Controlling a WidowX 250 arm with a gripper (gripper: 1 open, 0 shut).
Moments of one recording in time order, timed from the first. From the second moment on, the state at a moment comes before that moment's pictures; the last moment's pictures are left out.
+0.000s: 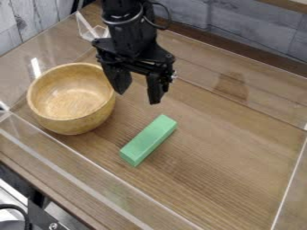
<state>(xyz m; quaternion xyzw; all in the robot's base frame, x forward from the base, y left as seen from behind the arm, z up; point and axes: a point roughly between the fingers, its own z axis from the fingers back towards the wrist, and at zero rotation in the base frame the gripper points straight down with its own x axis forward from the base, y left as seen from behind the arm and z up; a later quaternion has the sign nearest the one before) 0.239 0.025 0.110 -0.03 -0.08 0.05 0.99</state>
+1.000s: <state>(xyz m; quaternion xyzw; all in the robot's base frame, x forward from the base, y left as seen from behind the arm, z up) 0.246 0.028 0.100 -0.02 -0.07 0.05 1.00</state>
